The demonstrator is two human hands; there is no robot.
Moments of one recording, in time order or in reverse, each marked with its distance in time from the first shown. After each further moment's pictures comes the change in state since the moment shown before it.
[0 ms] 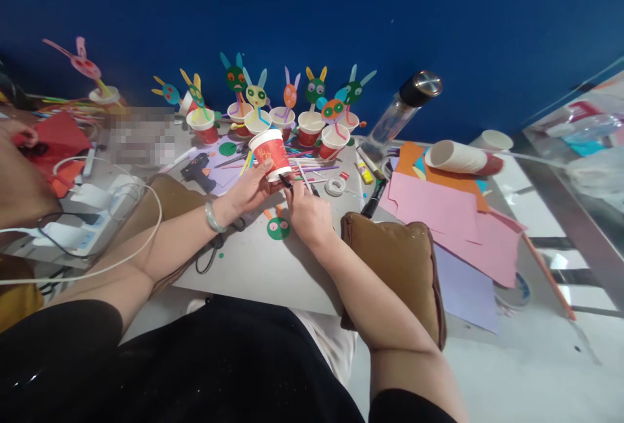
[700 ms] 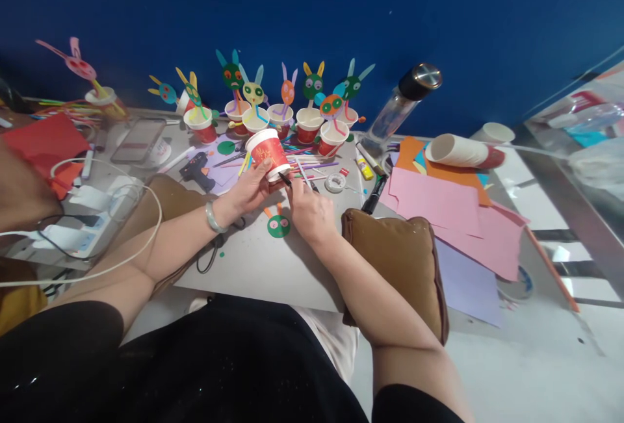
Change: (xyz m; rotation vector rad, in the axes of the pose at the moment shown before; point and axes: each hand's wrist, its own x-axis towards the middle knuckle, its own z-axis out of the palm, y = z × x) left_hand 0.000 -0.005 -0.002 0.031 0.021 0.021; right_hand -0.002 -0.002 -0.002 -0.011 0.034 0.011
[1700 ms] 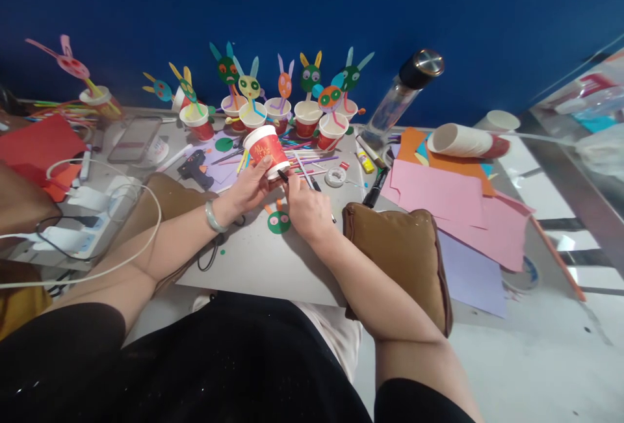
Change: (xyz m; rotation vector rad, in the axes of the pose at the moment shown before) left_hand 0.001 -0.008 -0.002 -0.024 0.016 0.016; right_hand -0.003 -0.004 0.000 0.034 -0.053 0.032
